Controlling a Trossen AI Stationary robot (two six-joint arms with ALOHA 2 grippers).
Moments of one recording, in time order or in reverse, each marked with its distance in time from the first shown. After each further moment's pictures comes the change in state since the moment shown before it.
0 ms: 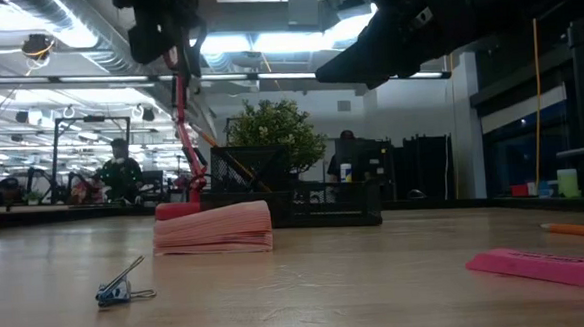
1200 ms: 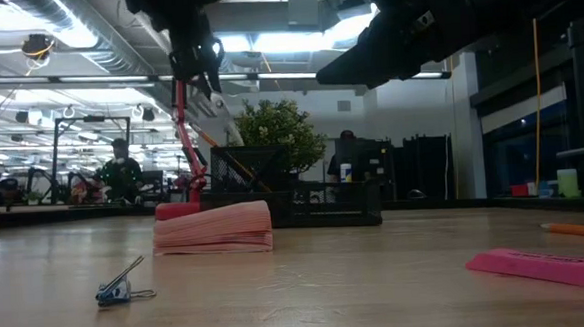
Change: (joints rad) left arm 0.175 0.033 0.008 0.290 -0.001 0.211; right arm -0.001 0.000 0.000 -0.008 0.000 -0.020
